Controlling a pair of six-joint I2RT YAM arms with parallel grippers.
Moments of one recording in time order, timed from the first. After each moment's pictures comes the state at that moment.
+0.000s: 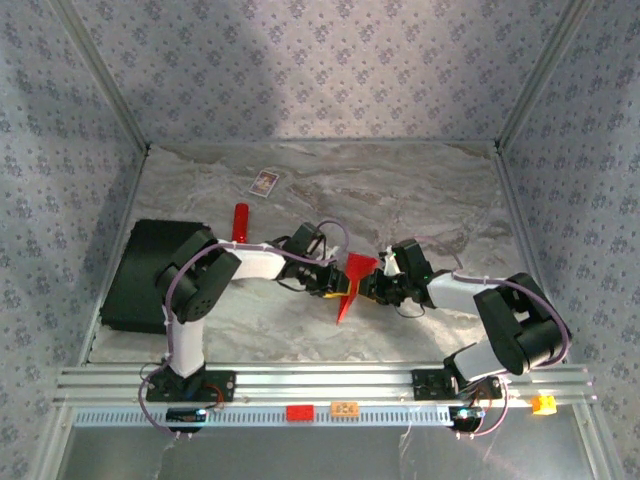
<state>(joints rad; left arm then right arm) -0.78 1.93 0.99 -0.06 0.74 -0.73 0.45 1.45 0.46 0.05 -0.56 0.77</state>
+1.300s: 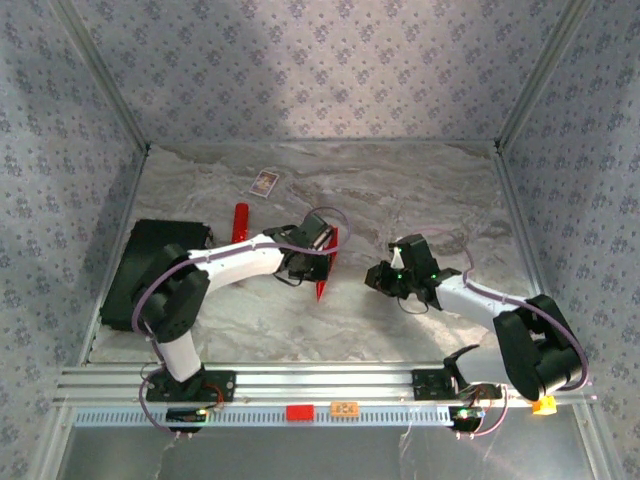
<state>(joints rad) -0.85 1.75 1.16 -0.56 0.03 -0.63 0.44 1.30 0.49 -0.06 -0.39 0.77</state>
